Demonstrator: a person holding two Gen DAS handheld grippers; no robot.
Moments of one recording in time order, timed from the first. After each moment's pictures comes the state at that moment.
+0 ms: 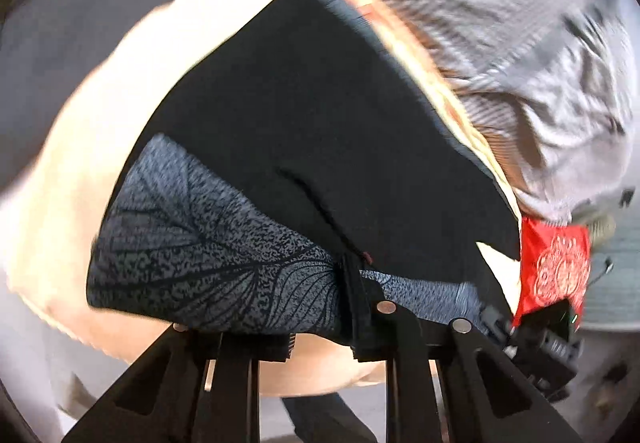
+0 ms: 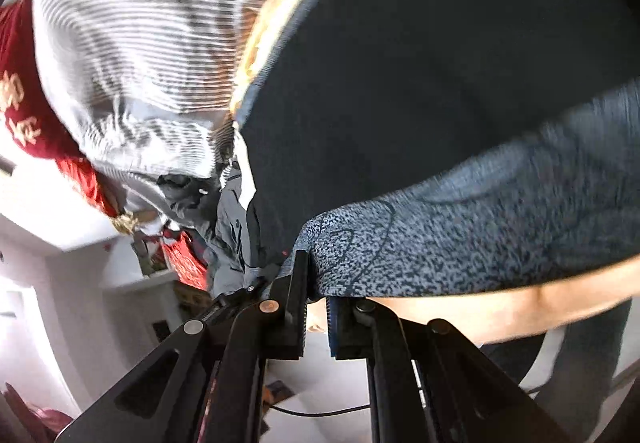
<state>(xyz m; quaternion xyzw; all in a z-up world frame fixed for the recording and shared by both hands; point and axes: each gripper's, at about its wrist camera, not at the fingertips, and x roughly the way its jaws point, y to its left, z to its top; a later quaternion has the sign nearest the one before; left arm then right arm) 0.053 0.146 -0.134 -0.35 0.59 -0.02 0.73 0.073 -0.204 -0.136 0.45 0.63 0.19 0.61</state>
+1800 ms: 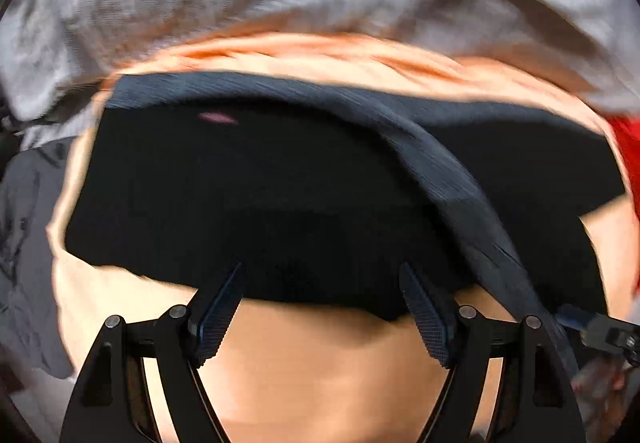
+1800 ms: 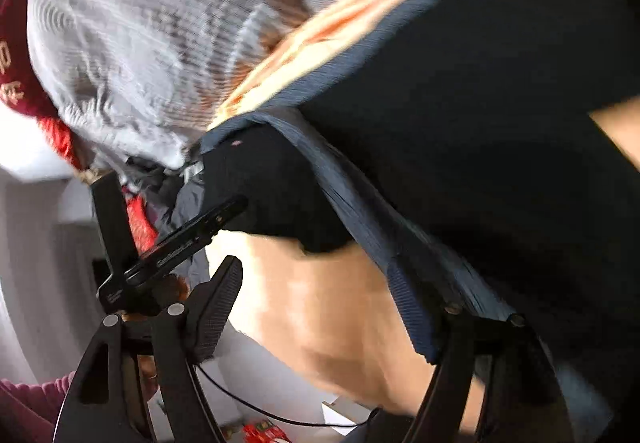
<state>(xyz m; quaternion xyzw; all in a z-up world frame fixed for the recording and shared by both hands) 0.211 -0.047 -0.134 -0.03 0.66 -0.01 0.75 0.161 -0.303 -0.125 0.33 0.67 0.20 0.63</state>
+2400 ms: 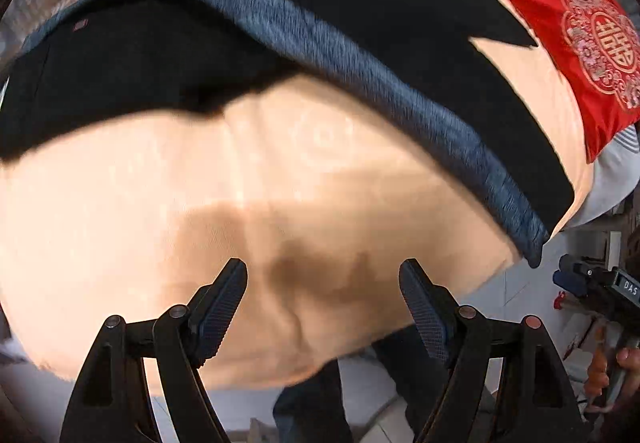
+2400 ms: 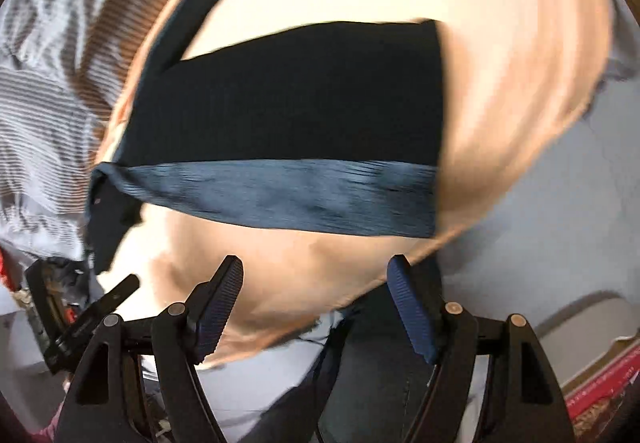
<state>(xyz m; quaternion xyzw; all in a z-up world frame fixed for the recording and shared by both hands) 0.071 -0.157 -0.149 -0.03 0.70 -0.13 0.70 -0.055 -0.501 -0.115 0.33 0.66 -0.09 0.67</state>
